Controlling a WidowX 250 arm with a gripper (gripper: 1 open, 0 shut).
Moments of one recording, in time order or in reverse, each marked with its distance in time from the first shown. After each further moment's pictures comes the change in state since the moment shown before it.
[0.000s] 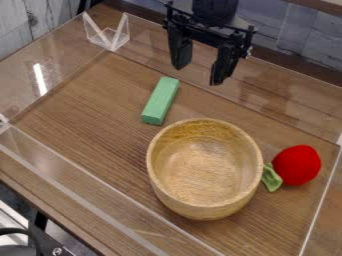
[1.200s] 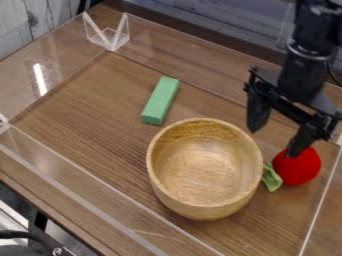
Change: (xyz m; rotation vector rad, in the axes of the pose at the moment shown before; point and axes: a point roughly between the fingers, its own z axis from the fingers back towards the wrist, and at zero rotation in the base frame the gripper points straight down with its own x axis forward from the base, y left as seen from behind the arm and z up) arm -0.004 -0.119 -0.050 0.012 -0.008 -0.266
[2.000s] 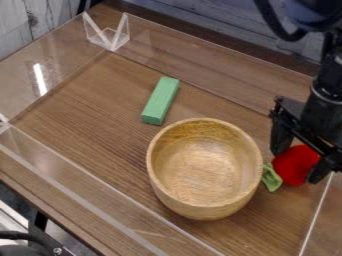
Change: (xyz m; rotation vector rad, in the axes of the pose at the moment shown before) arm 0.020 -0.019 -0.033 0.031 -0.082 -0.070
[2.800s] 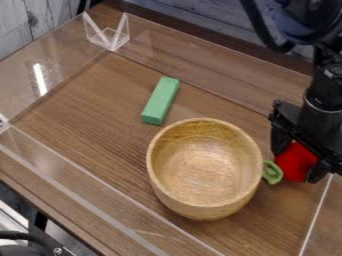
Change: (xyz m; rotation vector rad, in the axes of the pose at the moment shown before) arm 0.011 0.008 -0.009 -0.001 -0.108 0.017
